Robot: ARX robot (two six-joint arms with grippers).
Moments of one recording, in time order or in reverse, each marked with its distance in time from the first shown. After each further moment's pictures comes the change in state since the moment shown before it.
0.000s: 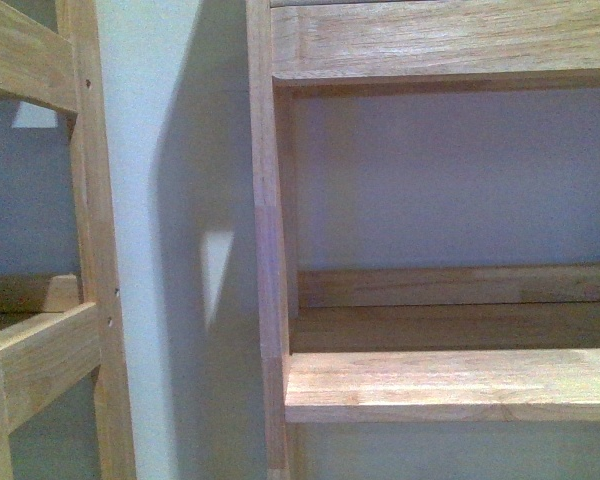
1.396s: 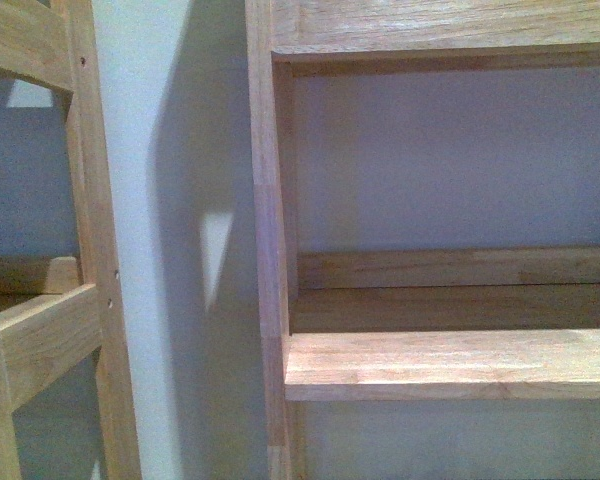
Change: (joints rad) left arm 0.000 0.000 0.000 0.000 0.000 0.000; right arm -0.001 0.000 0.000 0.000 0.000 0.001
